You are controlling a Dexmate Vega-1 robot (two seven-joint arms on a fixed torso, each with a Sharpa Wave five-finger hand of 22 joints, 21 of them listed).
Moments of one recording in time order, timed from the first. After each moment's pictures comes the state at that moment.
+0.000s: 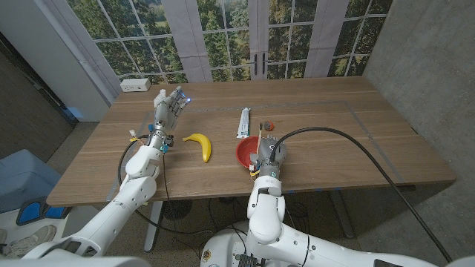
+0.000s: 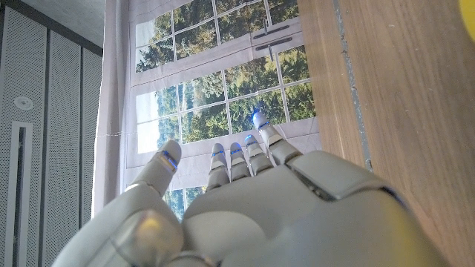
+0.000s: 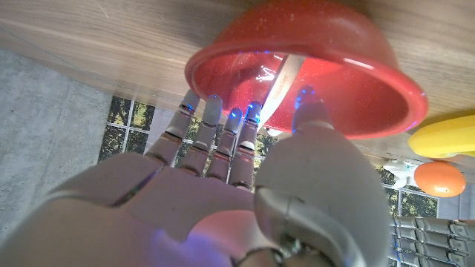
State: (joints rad) left arm 0.93 0.48 0.26 -1.21 -0.78 -0.62 -0.27; left_hand 0.12 0.12 0.75 -0.04 0.19 0.15 -0.01 0.18 0.17 0.07 -0.03 0.19 0.17 0.09 -0.03 0.18 0.17 0.15 0.01 0.43 0.17; right arm -0.86 -0.30 -1.21 -1.88 -1.09 -1.38 -0.10; right_hand 1.06 0.07 0.17 -0.17 0.26 0.61 -0.05 0.39 0.27 0.32 -0.09 0.62 0.85 0.24 -0.04 1.14 1.13 0.29 0.07 0.73 0.20
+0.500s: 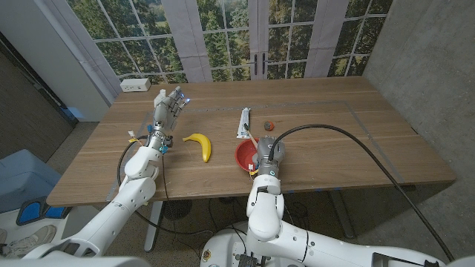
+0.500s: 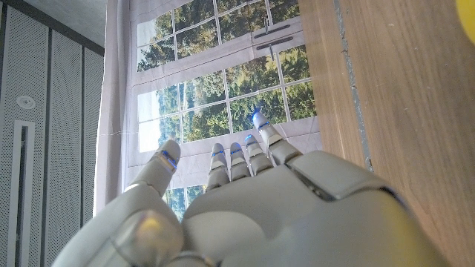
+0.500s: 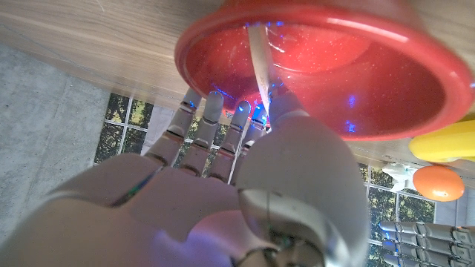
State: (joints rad) left arm 0.93 0.48 0.25 -1.21 -0.78 -0.63 -0.27; left_hand 0.12 0.12 0.74 -0.05 0.19 0.15 -0.01 0.18 0.17 0.07 -0.03 0.19 0.17 0.09 -0.03 0.18 0.17 0.15 0.00 0.42 0.17; right arm -0.83 -0.31 -1.23 -1.87 -1.08 -1.39 -0.09; right_hand 1.21 0.10 0.26 -0.18 0.22 0.73 -0.10 0.40 0.27 0.47 -0.15 0.68 0.81 0.34 -0.04 1.15 1.15 0.35 0.01 0.78 0.20
